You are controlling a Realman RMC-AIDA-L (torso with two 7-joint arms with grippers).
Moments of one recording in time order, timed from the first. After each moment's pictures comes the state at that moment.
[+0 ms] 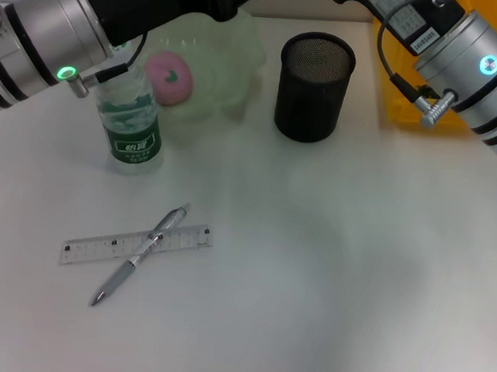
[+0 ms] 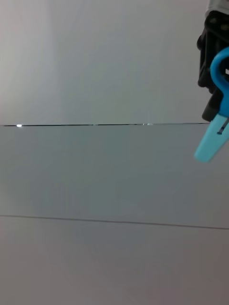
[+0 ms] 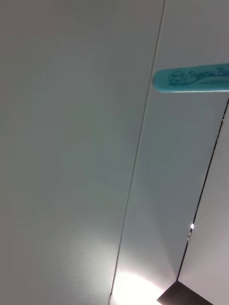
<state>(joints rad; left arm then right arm) -0.50 -2.08 1.32 0.76 1.00 1.25 -1.10 0.89 2.09 -1.12 0.06 -0.71 -1.53 1.94</state>
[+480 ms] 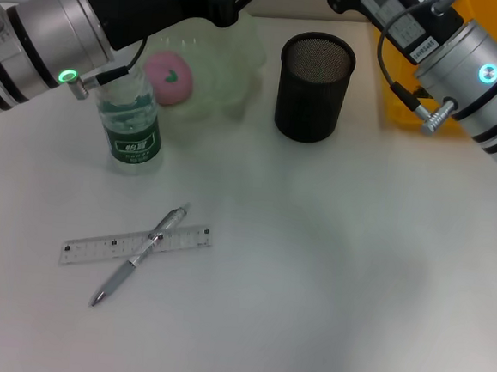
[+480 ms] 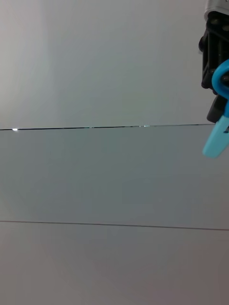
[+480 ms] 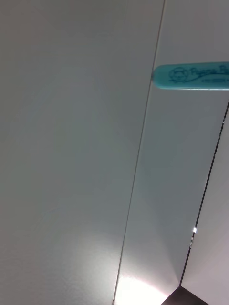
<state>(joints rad) -0.50 -2.08 1.33 0.75 1.00 1.25 -1.09 0.88 2.09 -1.12 0.08 -0.71 -1.54 1.94</state>
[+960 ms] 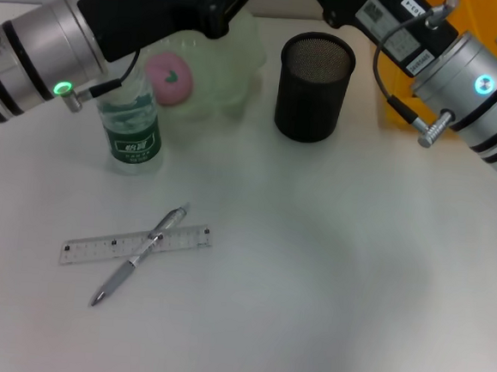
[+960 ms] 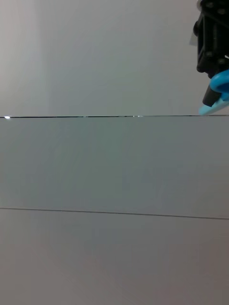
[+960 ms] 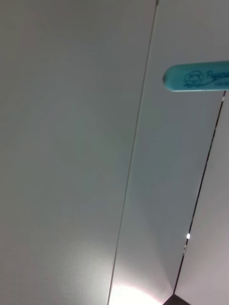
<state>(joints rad) -0.48 -2.08 1.34 0.75 1.00 1.22 -1.09 0.87 2.09 -1.12 0.08 -0.75 -1.53 1.94</state>
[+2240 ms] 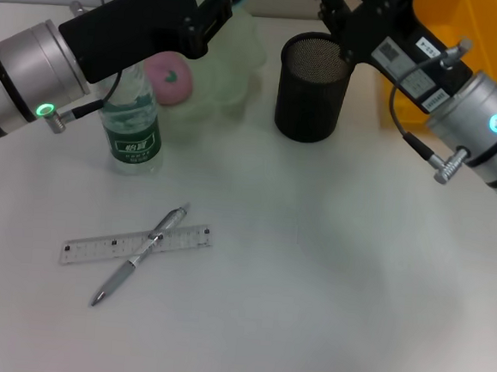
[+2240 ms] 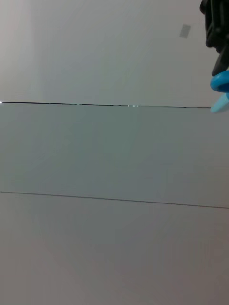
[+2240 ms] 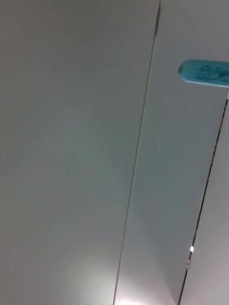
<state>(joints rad) -0.43 -2.07 1.35 0.75 1.00 1.22 -1.10 0.79 2.09 -1.12 0.07 -0.79 -1.55 1.91</state>
